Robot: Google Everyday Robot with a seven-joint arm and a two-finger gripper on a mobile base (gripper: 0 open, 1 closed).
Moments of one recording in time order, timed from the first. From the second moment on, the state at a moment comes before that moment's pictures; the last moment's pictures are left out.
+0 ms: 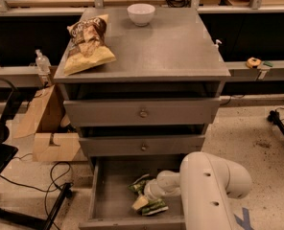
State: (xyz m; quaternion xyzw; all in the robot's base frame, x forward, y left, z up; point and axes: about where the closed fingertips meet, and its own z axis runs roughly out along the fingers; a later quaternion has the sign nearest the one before) arm 0.586 -0.013 0.121 -0.47 0.84 0.19 0.21
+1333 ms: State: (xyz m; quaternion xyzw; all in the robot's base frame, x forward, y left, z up) arm 0.581 -0.021 0.152 -0.48 0.83 0.19 0.21
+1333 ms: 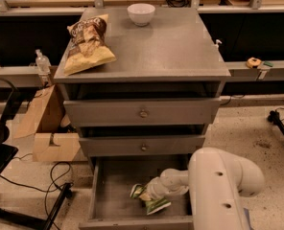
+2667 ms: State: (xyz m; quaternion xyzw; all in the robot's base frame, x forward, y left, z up) arm 0.551 -0.214 0.491 -0.48 0.76 0.25 0.37
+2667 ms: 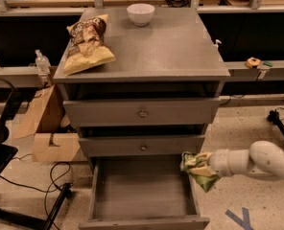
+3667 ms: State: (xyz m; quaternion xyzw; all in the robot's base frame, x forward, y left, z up) arm 0.548 -0.240 0.599 -0.49 0.74 0.22 0.40
